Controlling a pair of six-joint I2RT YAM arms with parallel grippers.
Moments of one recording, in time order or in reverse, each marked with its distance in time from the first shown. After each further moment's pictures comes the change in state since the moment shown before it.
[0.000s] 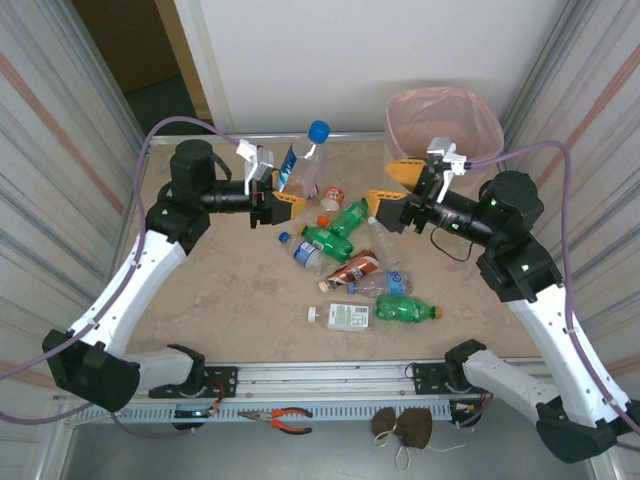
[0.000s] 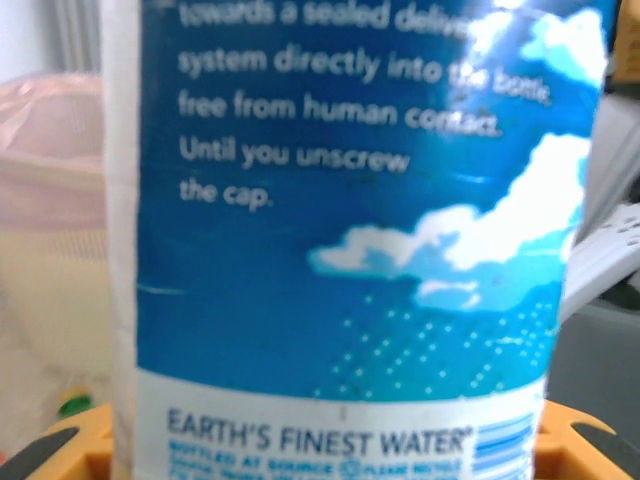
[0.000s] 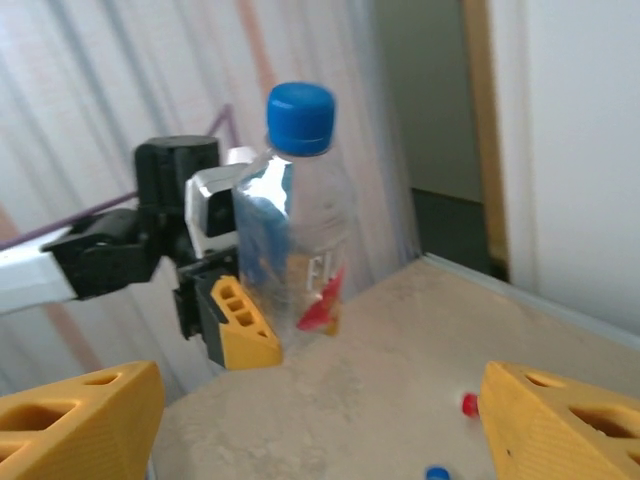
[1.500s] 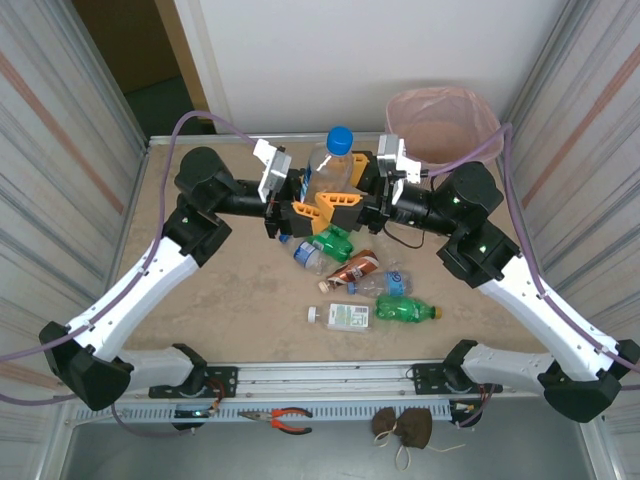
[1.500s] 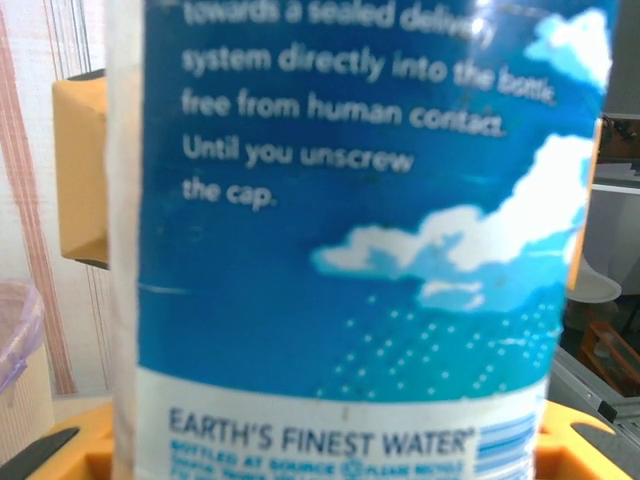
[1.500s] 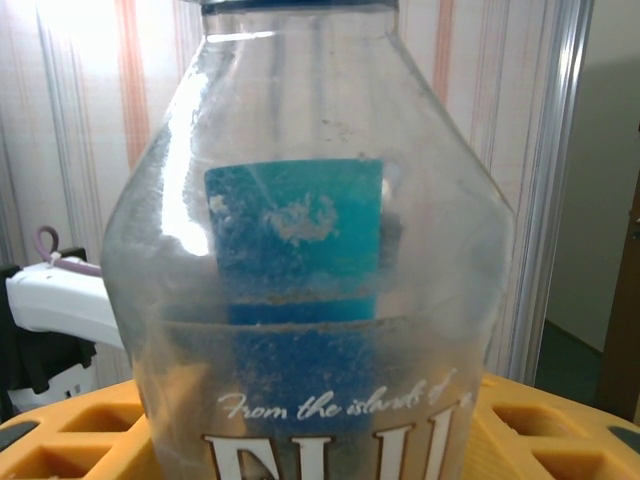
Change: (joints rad) left arm -0.238 0.007 0.045 0.408 0.039 -0.269; right arm 0.293 0.177 0.092 0.279 0.028 -0.132
